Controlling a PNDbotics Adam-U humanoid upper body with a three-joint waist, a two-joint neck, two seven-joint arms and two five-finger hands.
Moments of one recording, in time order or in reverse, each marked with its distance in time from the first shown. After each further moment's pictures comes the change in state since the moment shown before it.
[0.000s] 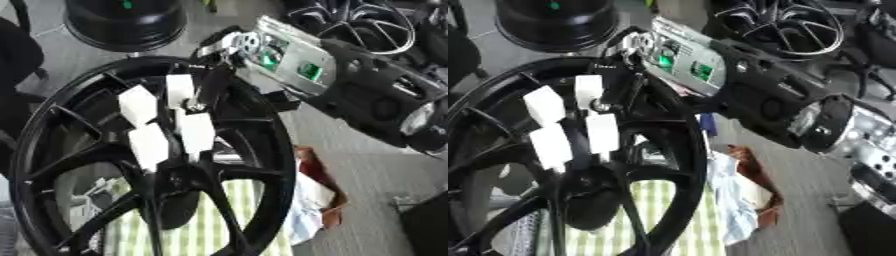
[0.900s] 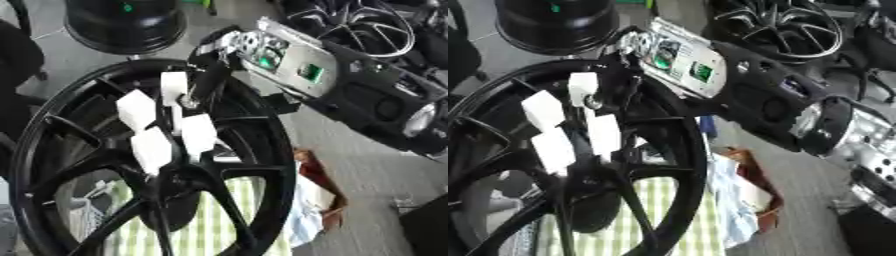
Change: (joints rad) left arm 0.001 0.000 0.000 0.000 0.000 0.001 -0.001; right arm -0.001 -0.001 -0.005 -0.046 -0.100 0.072 -0.089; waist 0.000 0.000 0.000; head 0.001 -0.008
